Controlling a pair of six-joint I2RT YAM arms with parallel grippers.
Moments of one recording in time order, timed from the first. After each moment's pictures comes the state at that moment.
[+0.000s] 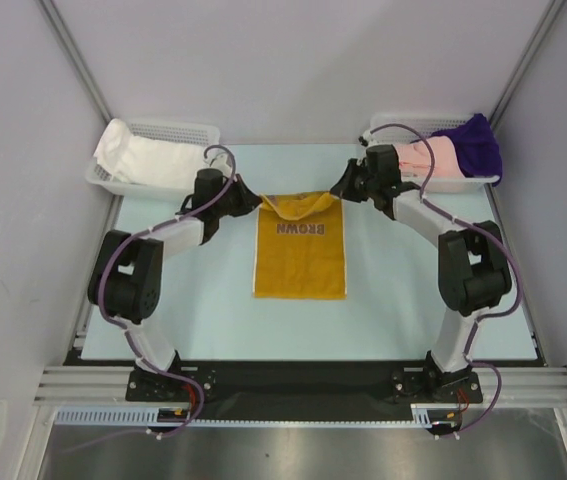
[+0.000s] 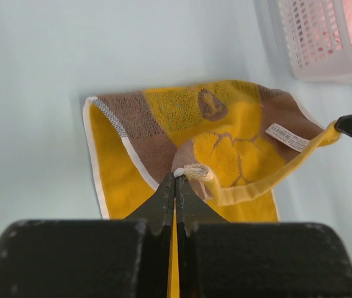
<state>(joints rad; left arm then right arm) -0.27 1.82 1.10 0.28 0.28 -0.53 0.30 1.89 1.40 -0.05 -0.26 0.50</state>
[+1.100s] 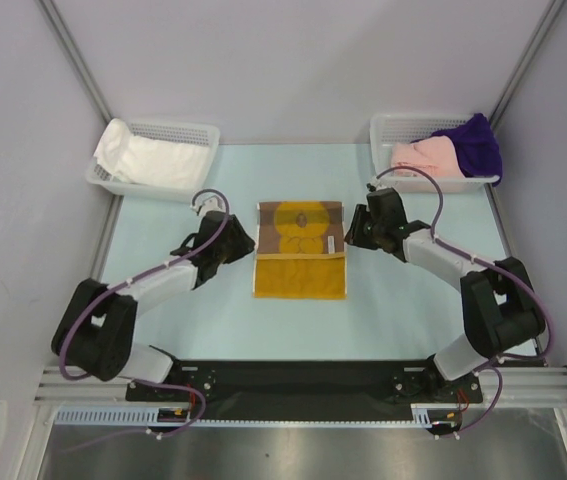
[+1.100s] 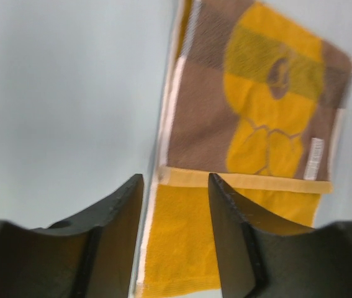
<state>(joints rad) -0.45 1.38 0.70 0.05 -0.15 -0.75 0.40 1.54 0.94 -0.16 -0.03 0.53</state>
